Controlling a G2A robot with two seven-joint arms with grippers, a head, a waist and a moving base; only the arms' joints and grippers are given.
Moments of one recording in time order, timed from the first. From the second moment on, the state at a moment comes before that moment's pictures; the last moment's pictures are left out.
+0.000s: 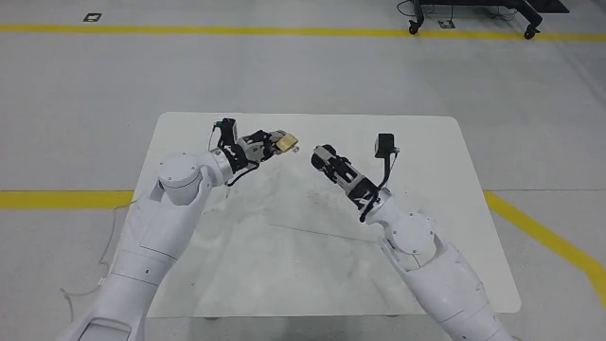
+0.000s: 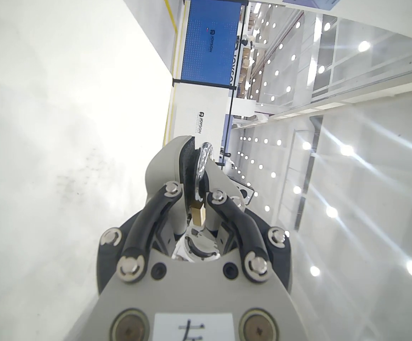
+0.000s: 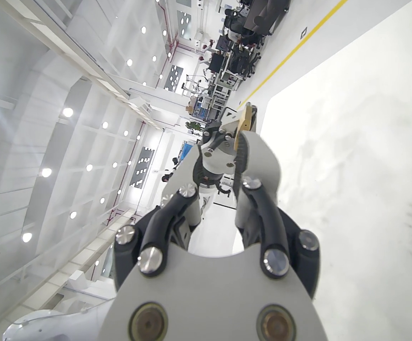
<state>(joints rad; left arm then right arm) 0.96 -1.23 -1.14 -1.25 -0.52 0.25 -0.74 -1.38 -1.26 1.12 -1.70 0.10 -0.15 0.25</state>
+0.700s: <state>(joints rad) 0.90 -1.24 -1.11 -1.15 -0.66 0.36 -0.91 -1.26 -1.30 1.02 -1.56 0.09 -0.27 0.25</state>
